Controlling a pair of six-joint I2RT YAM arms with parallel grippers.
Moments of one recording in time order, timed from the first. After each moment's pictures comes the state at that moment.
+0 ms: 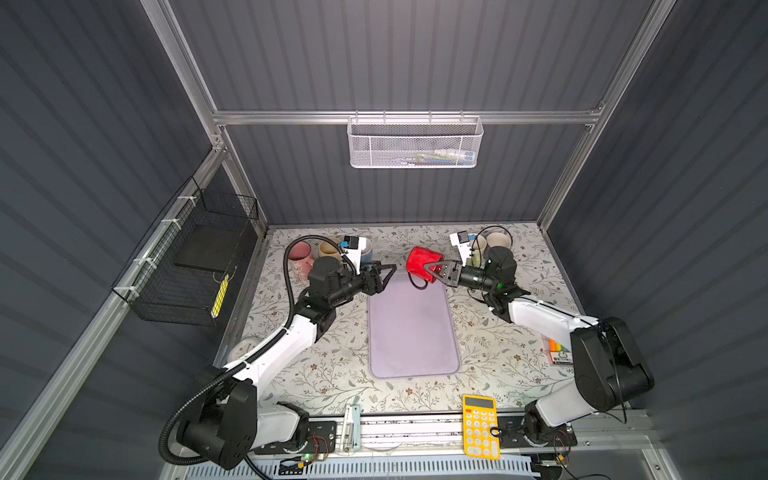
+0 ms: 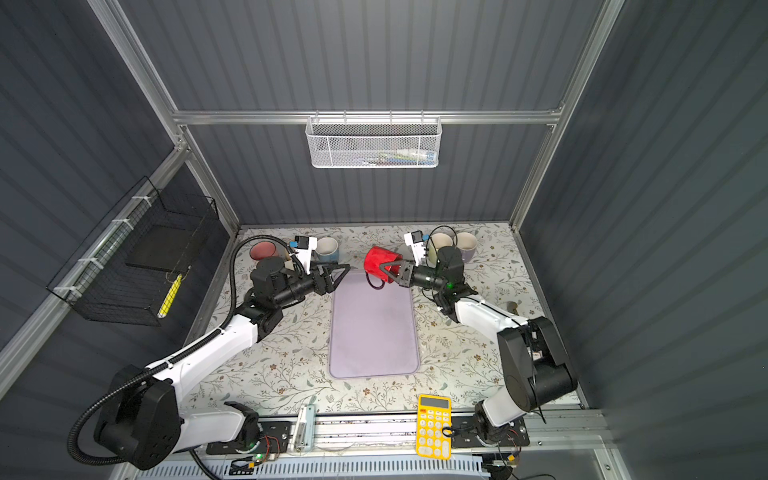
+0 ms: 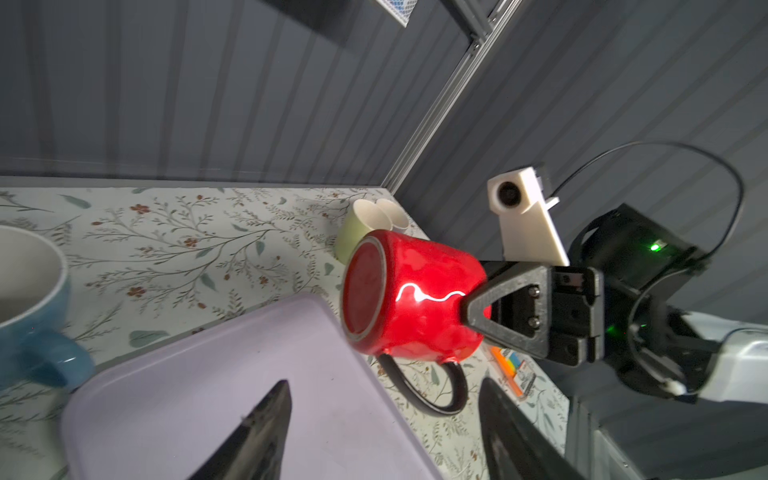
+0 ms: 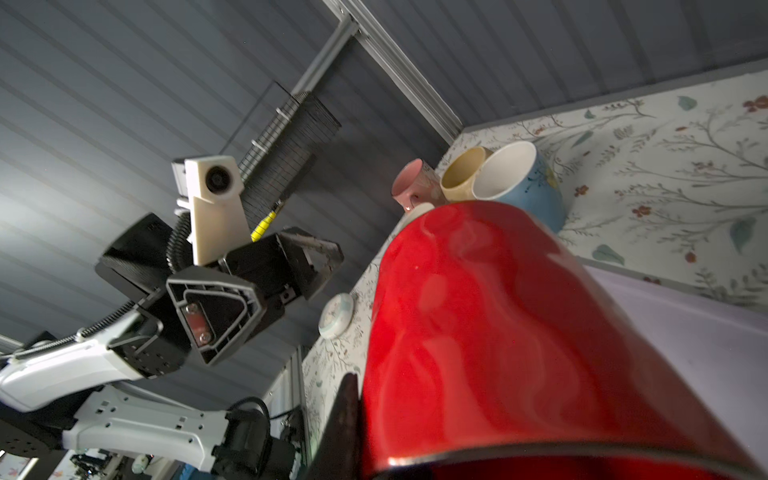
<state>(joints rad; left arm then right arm) -0.43 1.29 0.83 0.27 0.48 -0.43 0.35 1.52 0.87 0.49 -0.87 0.68</state>
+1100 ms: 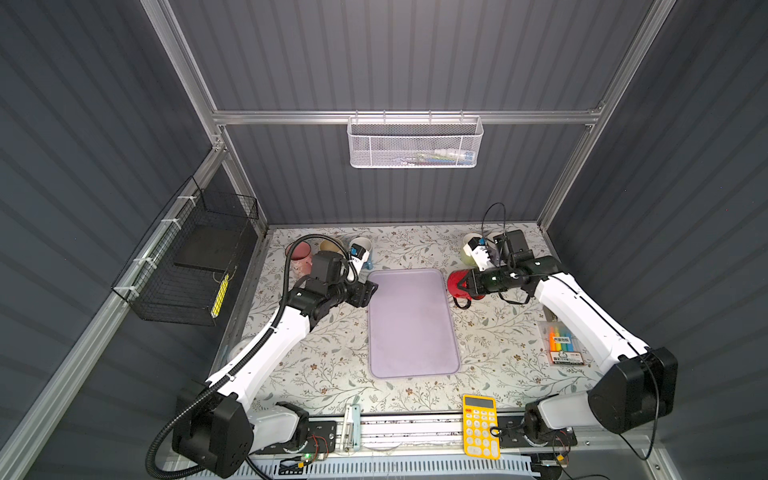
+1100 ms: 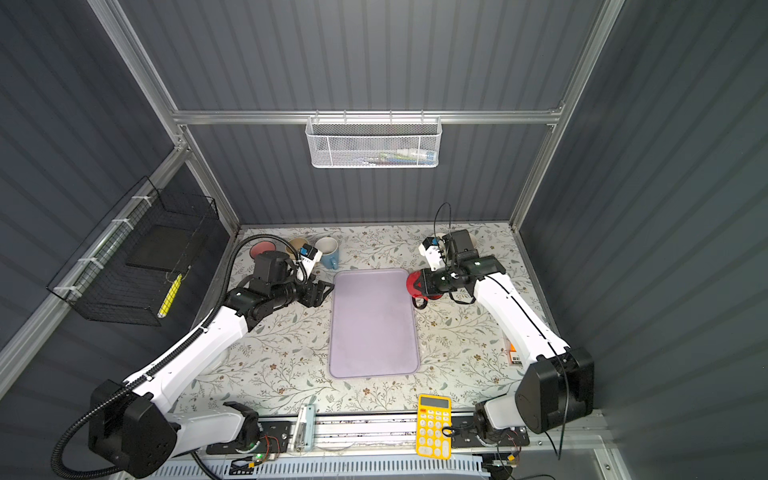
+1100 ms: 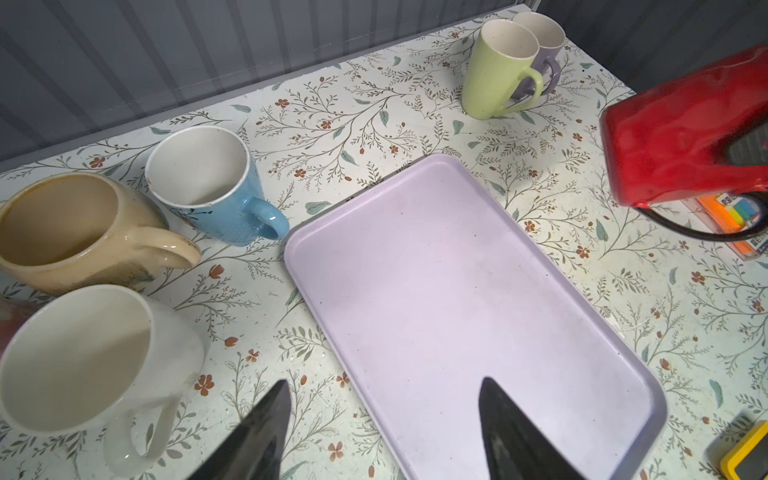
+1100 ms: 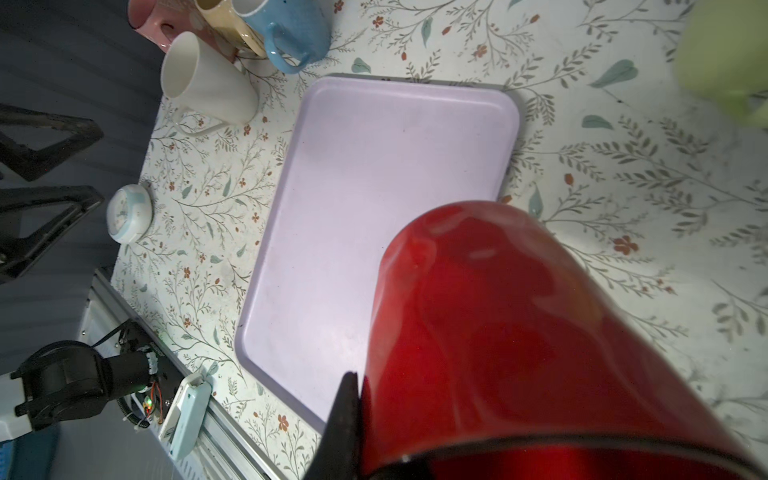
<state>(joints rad) -0.42 1.25 1.00 -0.40 0.23 0.06 0.29 1.42 1.28 -0.85 -0.43 0.12</state>
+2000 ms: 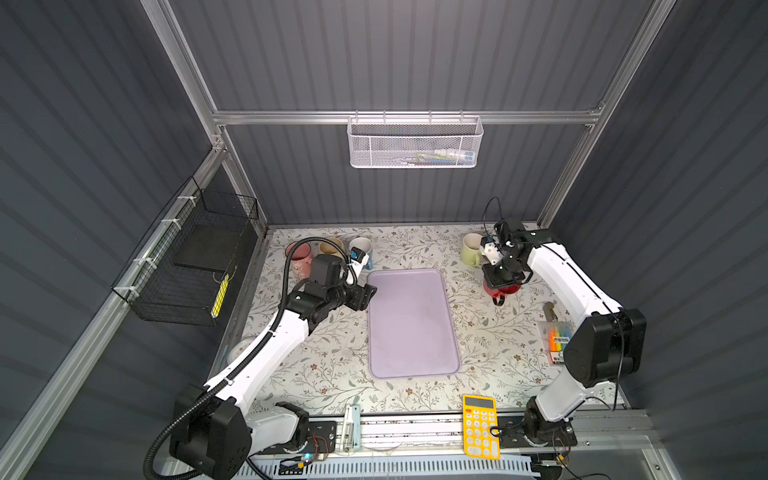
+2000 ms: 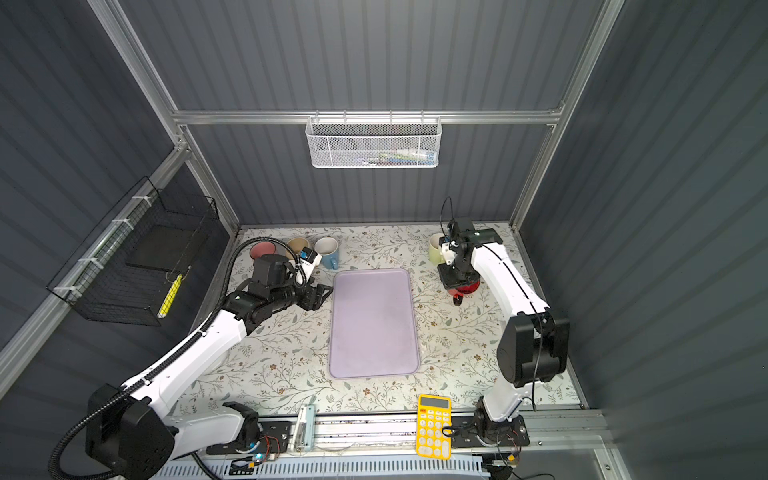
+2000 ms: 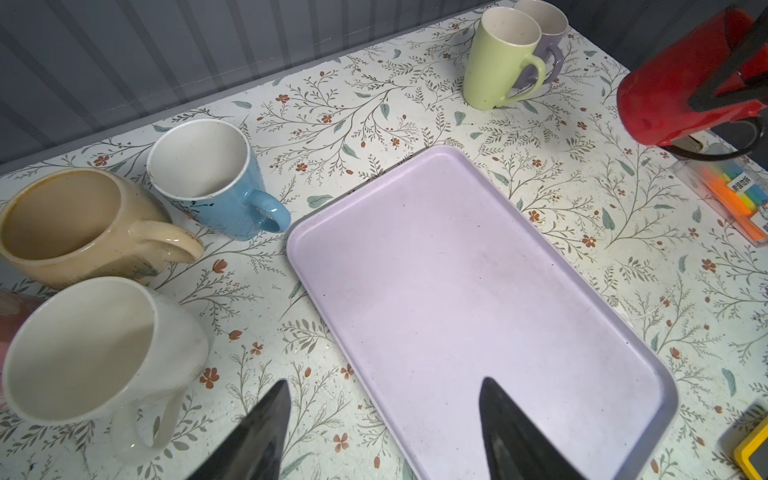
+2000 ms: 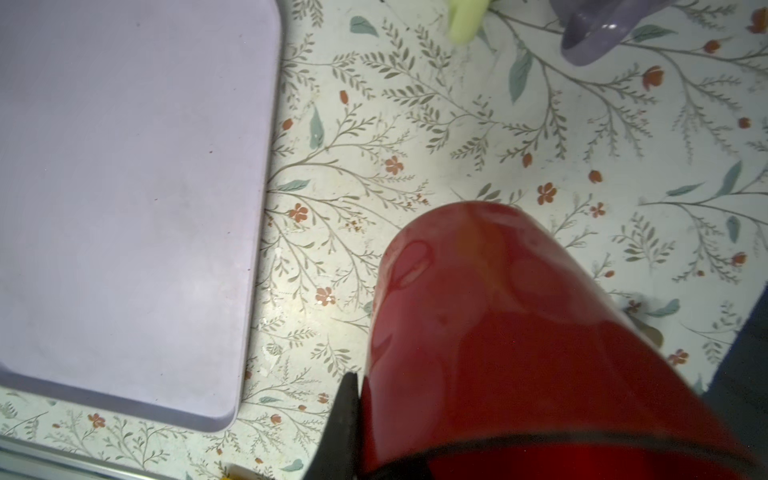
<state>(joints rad) -0.42 1.23 0.97 -0.40 0.22 0.08 0.16 1.71 1.57 -1.18 -0.03 -0.10</state>
